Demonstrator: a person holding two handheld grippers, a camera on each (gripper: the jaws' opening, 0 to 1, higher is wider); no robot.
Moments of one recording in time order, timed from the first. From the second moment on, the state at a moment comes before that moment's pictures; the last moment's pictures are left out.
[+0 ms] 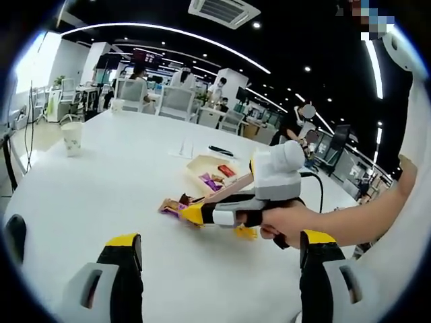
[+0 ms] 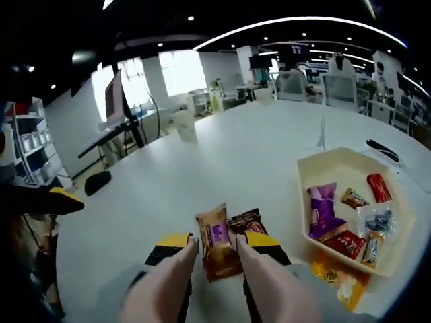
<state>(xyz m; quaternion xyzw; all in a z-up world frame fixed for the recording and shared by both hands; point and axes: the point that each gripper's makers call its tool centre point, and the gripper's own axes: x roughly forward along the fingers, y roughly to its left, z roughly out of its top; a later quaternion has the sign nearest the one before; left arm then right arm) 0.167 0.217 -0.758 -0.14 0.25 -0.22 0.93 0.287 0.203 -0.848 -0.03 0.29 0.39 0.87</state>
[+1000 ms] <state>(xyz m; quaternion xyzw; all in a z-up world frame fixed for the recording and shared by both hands) 0.170 0.209 -0.756 -0.13 0.26 -0.23 0.93 0.297 0.213 -0.847 -0.05 0.27 0.43 0.86</state>
